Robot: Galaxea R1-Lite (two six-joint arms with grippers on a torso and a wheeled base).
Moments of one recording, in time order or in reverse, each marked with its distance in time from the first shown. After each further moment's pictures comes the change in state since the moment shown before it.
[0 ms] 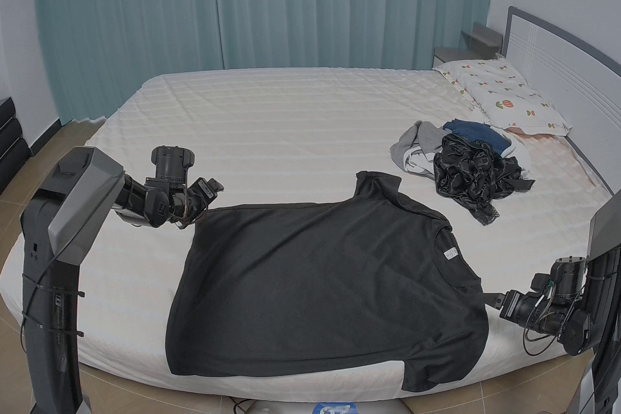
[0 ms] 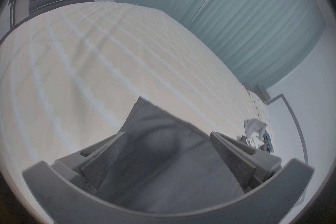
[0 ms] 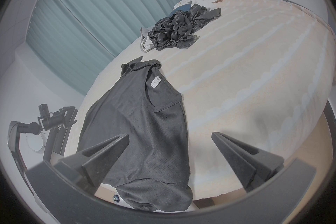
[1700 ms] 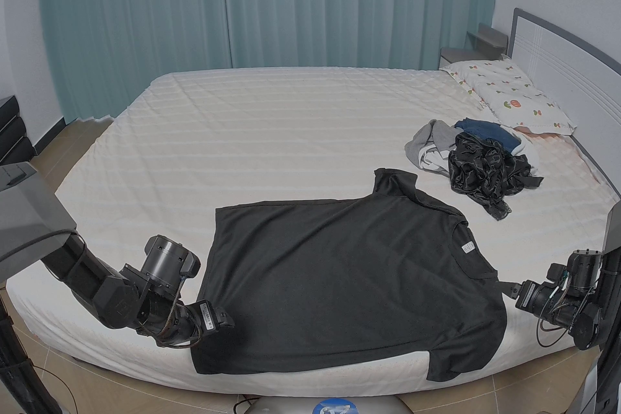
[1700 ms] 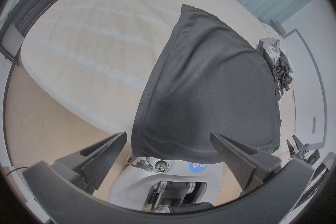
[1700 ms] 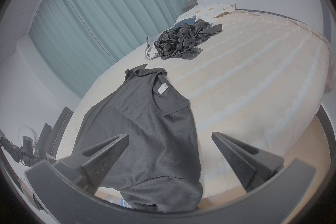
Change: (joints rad) left arm -0.292 -0.555 1.016 0.086 -0.015 0.053; right arm -0.115 -0.063 0.001 0.000 0.009 -0.093
